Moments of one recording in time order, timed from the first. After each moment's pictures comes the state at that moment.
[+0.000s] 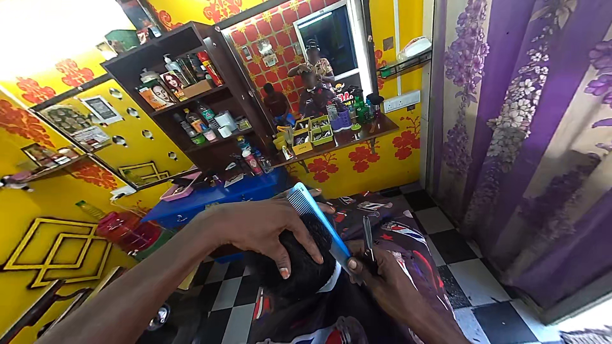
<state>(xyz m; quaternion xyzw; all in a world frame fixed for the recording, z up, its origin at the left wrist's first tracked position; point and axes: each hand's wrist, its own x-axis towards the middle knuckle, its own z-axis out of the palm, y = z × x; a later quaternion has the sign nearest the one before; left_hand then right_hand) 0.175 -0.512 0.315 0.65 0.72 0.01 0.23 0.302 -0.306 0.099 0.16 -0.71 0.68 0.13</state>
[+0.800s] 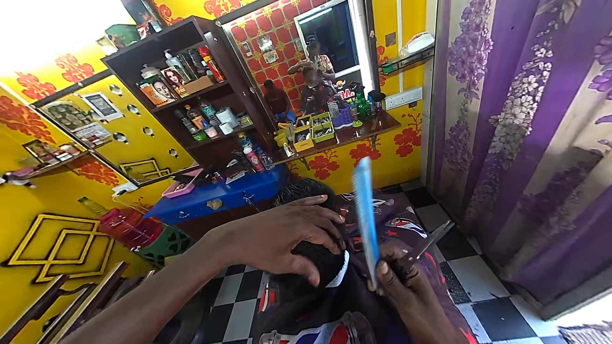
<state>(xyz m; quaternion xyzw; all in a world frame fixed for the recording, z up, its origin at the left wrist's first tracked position) 0.207 -0.509 0.296 0.69 0.71 0.04 0.13 0.332 -0.313 0.099 0.21 -0.54 0.79 0.23</state>
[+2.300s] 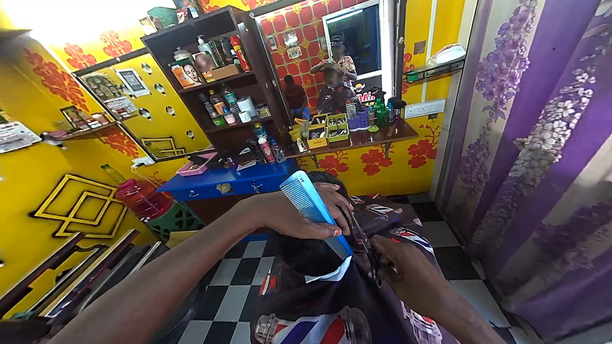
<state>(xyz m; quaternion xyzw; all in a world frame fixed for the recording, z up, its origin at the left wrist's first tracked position) 0.191 -0.506 0.294 0.66 0.73 0.11 0.12 0.308 -0.278 0.147 0.16 -0.88 0.44 0.00</state>
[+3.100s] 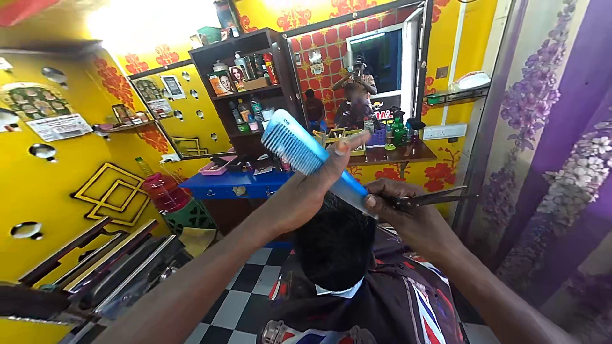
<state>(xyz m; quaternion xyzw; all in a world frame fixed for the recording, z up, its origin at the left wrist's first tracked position) 0.254 -0.500 0.345 0.44 0.76 0.48 -0.05 0.257 -0.295 0.252 0.35 -0.67 0.62 0.22</state>
